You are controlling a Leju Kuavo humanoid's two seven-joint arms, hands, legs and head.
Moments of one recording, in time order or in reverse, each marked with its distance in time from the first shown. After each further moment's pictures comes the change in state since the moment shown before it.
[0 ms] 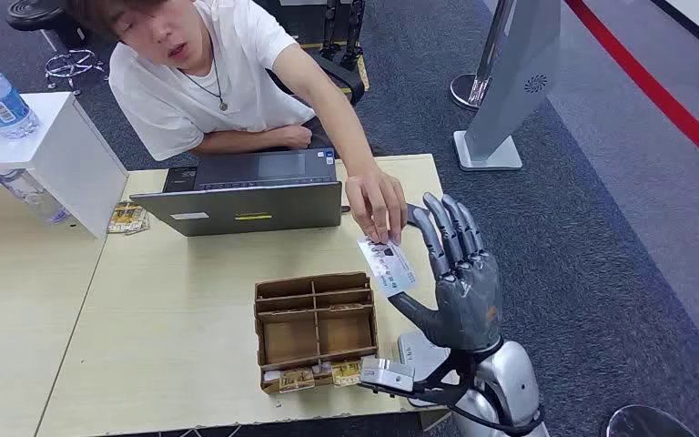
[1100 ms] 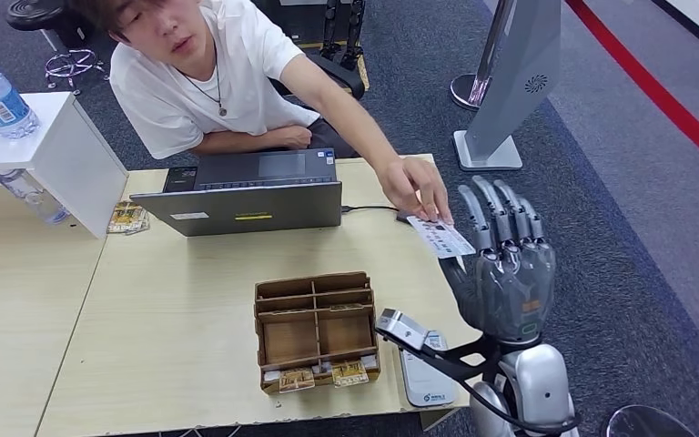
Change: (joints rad) left arm 0.000 0.000 0.000 0.000 0.025 0.011 0.003; right arm 0.023 0.025 -0.071 -0.140 0.280 0.000 0.283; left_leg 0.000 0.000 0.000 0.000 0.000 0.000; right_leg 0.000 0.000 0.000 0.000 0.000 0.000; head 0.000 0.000
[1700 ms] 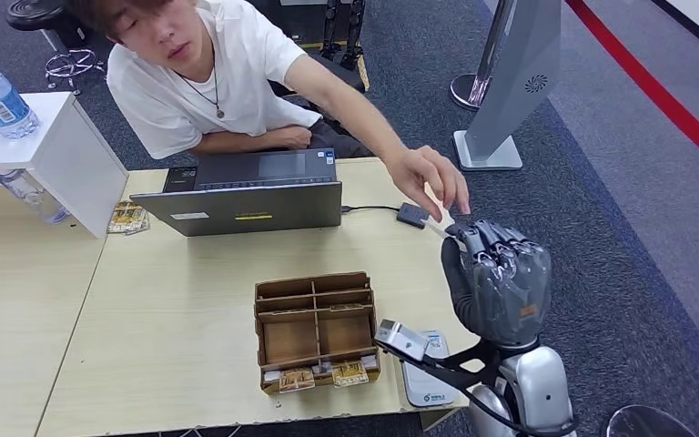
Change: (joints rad) left arm 0.000 -0.006 0.000 0.000 0.023 0.009 -0.007; right arm 0.012 -0.002 0.005 0.001 -0.074 0.000 -0.083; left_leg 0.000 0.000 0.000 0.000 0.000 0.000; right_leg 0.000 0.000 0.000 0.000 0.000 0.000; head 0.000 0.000
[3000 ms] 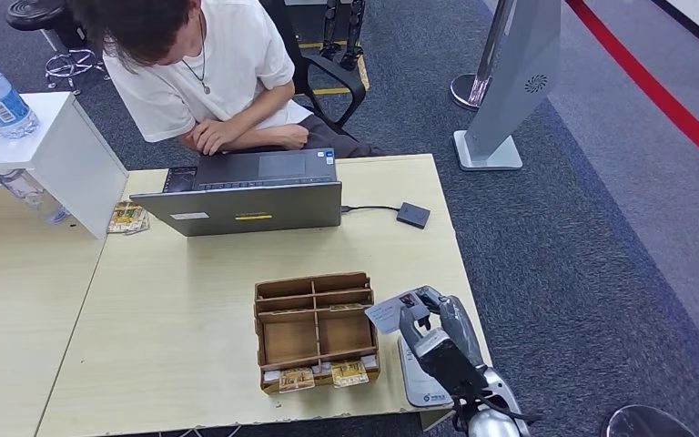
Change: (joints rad) left arm -0.006 -0.023 0.057 0.000 0.148 -0.011 -0.057; right arm 0.053 -0.135 0.088 0.348 -1.010 0.367 -0.069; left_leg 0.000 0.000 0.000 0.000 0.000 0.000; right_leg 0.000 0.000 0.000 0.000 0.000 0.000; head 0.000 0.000
